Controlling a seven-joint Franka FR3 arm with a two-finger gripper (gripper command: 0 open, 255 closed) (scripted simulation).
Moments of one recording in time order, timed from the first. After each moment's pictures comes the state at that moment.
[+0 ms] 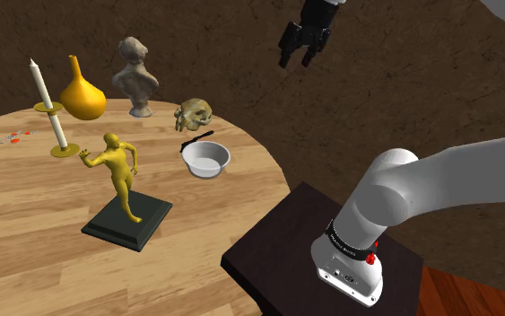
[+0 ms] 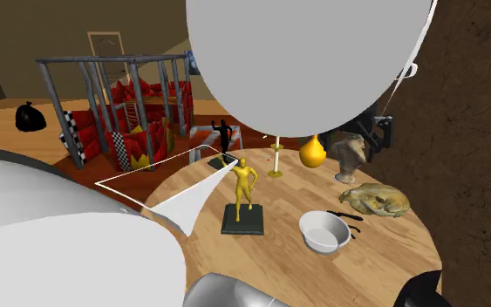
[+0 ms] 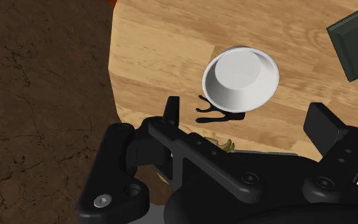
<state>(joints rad) 0.00 -0.78 -0.07 -2.28 -0.09 1.71 0.14</state>
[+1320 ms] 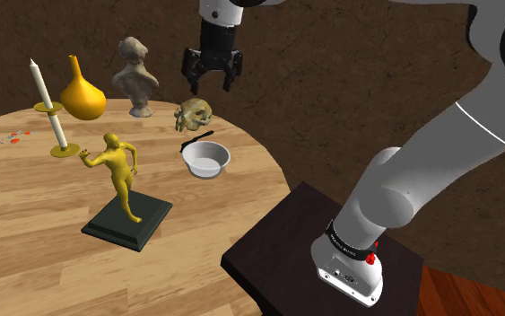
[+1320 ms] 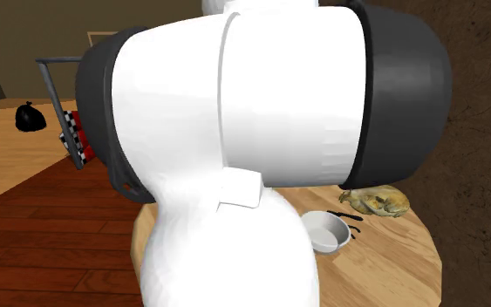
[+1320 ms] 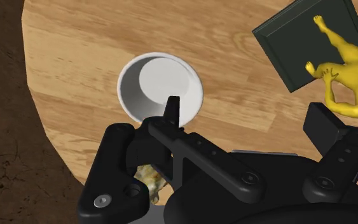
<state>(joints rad) 0.09 -0.30 0.21 -2.09 0.01 1.87 0.50</state>
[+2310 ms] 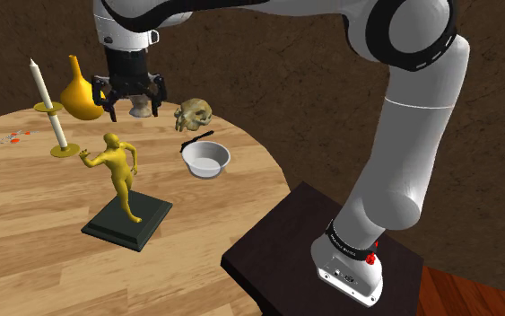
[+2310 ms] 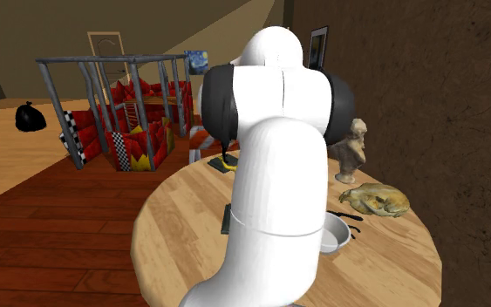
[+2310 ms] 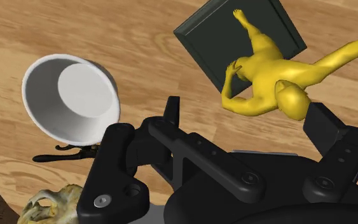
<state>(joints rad) 0.20 0.26 0.34 -1.61 -0.08 1.85 0.79</state>
